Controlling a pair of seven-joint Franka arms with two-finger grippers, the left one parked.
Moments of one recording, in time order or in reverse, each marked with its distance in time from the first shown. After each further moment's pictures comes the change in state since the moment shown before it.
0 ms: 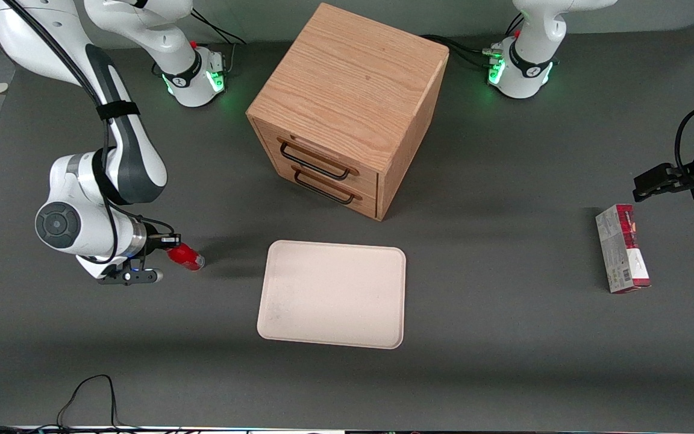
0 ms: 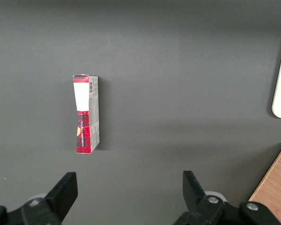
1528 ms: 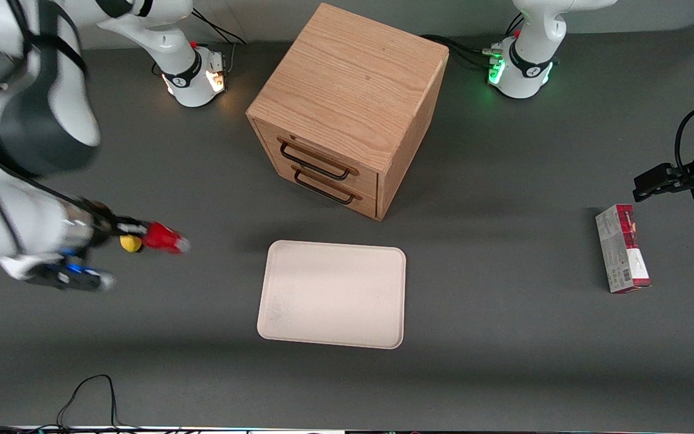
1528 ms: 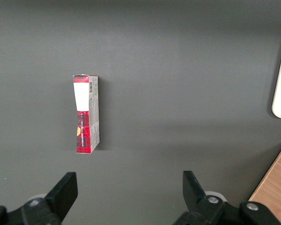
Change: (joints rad) arm -0.016 0.296 0.164 0.916 0.030 -0.675 0.366
